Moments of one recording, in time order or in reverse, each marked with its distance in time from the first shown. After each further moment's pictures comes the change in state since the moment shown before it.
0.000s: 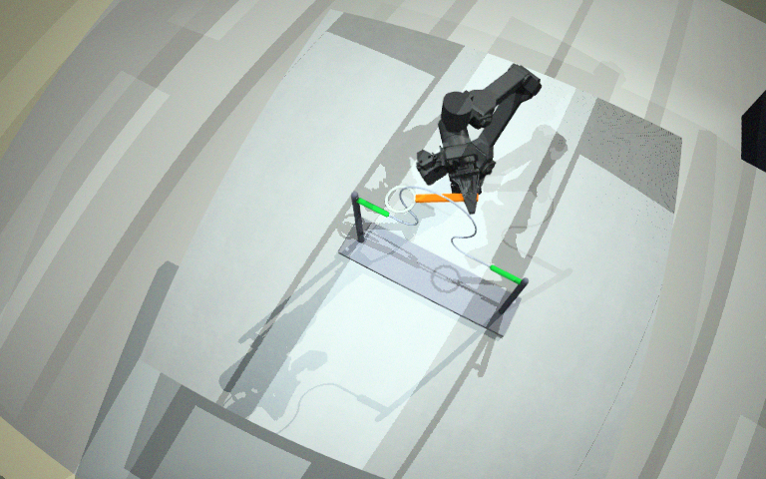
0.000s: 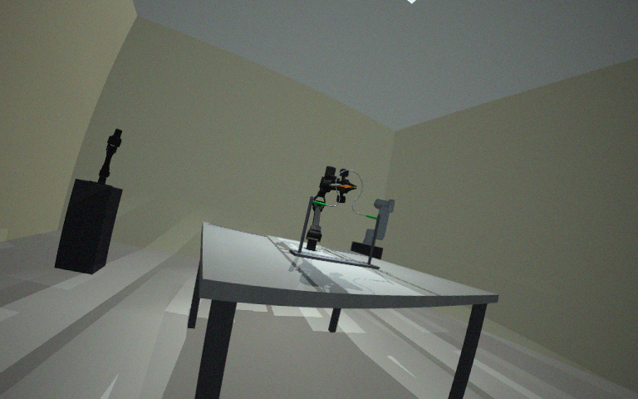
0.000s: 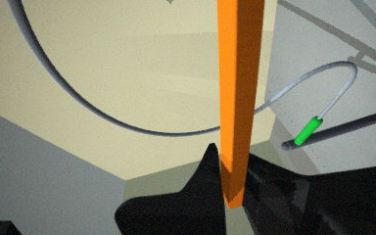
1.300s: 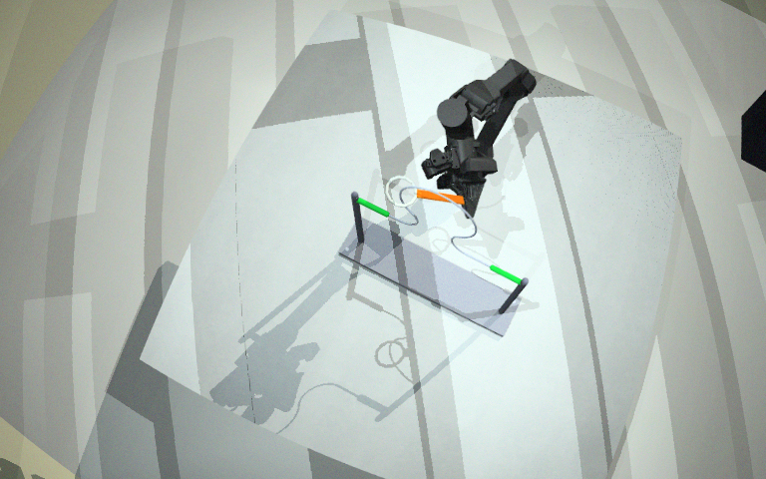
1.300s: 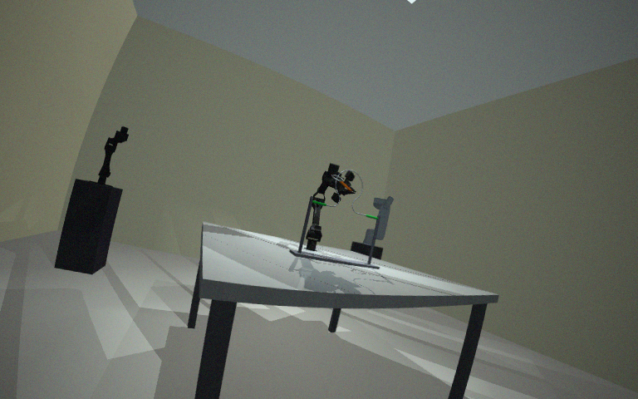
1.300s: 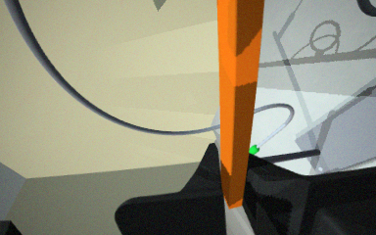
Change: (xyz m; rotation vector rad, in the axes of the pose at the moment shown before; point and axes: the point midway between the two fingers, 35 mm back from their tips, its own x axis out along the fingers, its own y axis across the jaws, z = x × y) arm 0.000 -0.018 0.002 -0.382 -0.046 -0.278
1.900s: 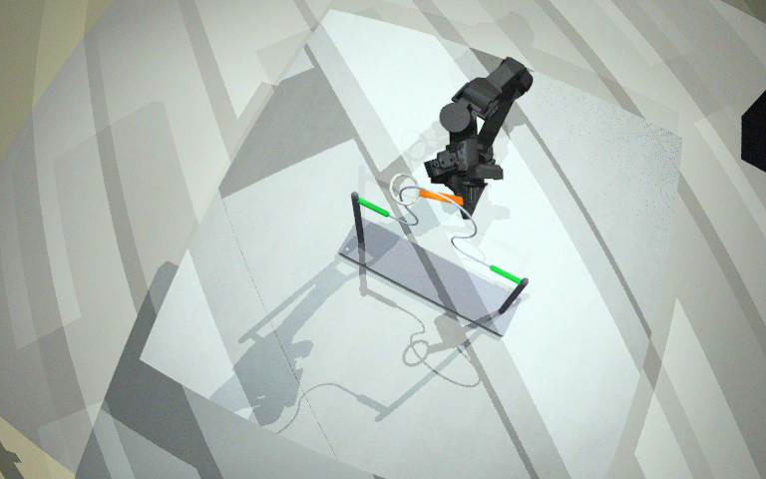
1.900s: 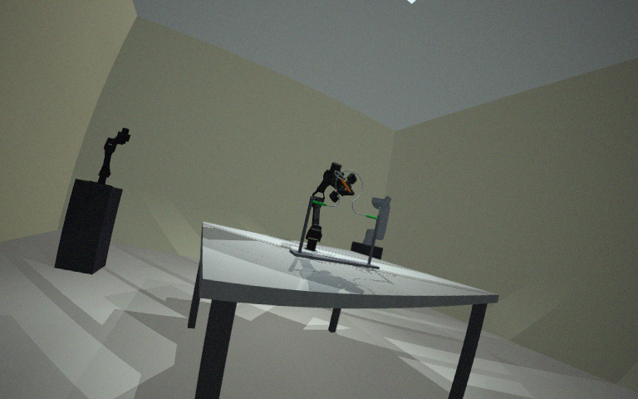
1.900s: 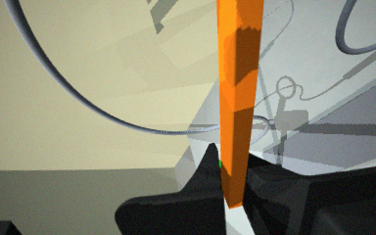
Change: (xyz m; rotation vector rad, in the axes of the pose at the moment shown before) arm 0.001 -0.009 0.001 -0.183 -0.026 -0.133
